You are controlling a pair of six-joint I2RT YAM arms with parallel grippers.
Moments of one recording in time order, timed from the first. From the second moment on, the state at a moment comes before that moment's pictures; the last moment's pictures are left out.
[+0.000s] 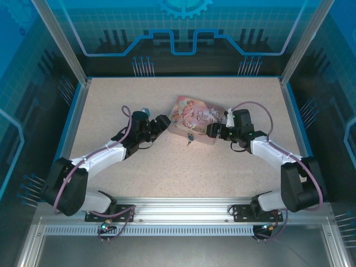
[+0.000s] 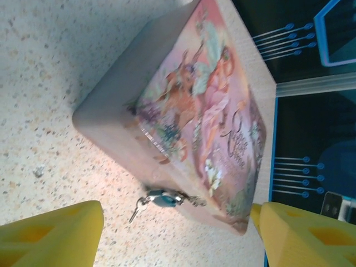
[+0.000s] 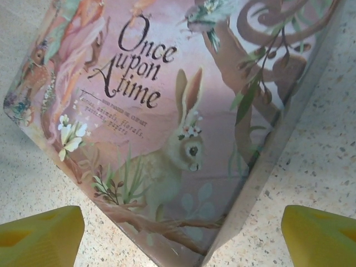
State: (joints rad) left arm -0.43 1.38 0.73 0.10 0.17 -1.12; right arm 0.26 1.40 0.75 -0.14 -0.29 0.41
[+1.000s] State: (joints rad) left arm -0.30 1.82 1.02 0.17 0.41 -0.92; right arm 0.23 1.78 1.11 -0.13 -0.35 0.38
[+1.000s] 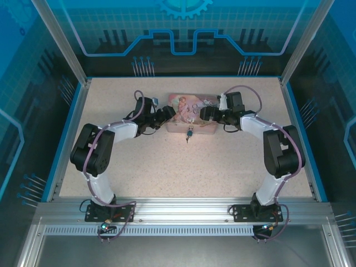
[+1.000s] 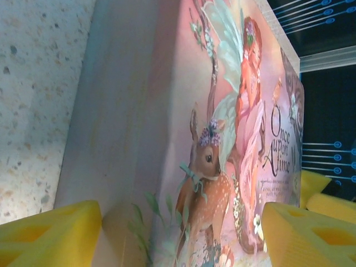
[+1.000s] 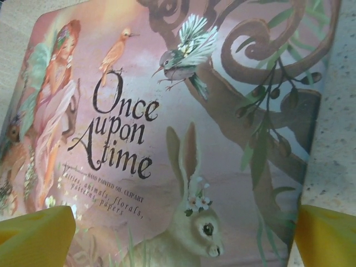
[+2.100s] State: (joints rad) left arm -0.43 1.44 0.65 0.29 0.33 -0.93; right arm 0.47 1.77 0.60 0.60 -0.35 0.40
